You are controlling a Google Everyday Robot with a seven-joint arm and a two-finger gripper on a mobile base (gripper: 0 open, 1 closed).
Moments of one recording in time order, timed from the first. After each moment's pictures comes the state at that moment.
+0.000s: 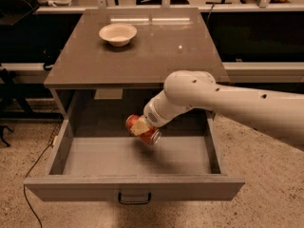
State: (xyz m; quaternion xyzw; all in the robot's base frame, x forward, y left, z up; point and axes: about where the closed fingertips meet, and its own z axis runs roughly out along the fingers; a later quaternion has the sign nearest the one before) arm 0.573 0.029 0.688 -0.43 0.85 0.18 0.24
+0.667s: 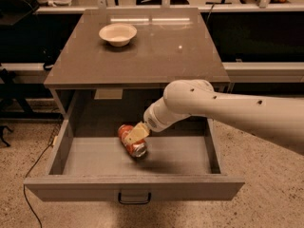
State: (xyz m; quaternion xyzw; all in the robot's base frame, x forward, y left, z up) arm 0.574 0.032 0.668 -0.42 0.86 0.17 0.25
